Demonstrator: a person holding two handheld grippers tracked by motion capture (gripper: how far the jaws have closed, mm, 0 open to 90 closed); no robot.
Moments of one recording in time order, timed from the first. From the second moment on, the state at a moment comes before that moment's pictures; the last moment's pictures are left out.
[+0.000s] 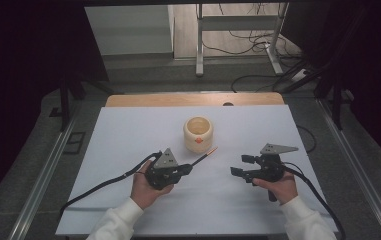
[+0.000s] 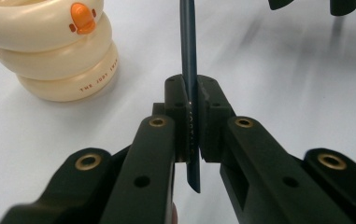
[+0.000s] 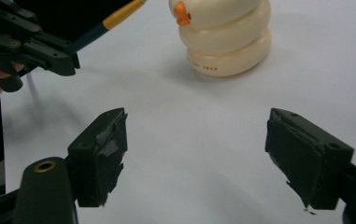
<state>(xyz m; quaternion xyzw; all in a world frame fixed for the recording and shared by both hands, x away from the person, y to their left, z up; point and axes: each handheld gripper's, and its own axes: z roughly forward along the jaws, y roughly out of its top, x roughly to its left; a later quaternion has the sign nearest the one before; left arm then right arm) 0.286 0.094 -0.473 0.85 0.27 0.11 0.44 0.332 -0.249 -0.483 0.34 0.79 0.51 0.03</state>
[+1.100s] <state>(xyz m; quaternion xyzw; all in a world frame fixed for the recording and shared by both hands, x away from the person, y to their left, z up) 0.287 0.086 -0.477 0.84 0.27 0.11 0.45 0.328 -0.223 -0.481 0.33 0.77 0.55 0.02</state>
